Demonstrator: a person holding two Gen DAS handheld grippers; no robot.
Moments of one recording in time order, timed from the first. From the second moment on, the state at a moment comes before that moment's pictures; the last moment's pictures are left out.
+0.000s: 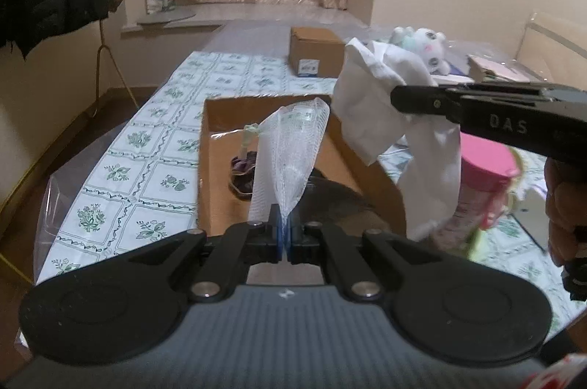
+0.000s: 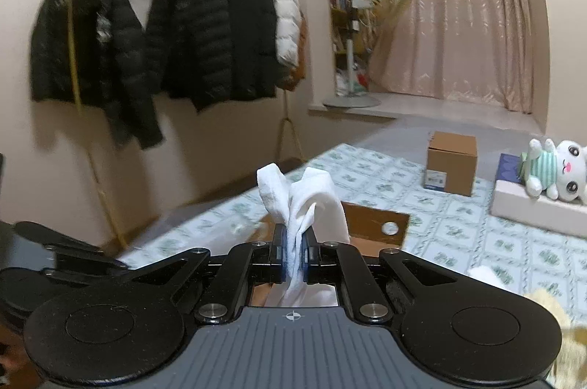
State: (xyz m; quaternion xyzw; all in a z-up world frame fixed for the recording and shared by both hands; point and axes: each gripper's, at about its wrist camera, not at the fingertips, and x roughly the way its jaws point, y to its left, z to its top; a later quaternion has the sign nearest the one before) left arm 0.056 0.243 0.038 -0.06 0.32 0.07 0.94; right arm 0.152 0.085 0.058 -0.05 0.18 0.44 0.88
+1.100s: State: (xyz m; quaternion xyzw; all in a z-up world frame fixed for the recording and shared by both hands) left arm 0.101 0.267 -0.024 -0.08 0.37 0.06 0.92; right arm 0.175 0.142 -0.052 -0.17 0.35 0.47 0.79
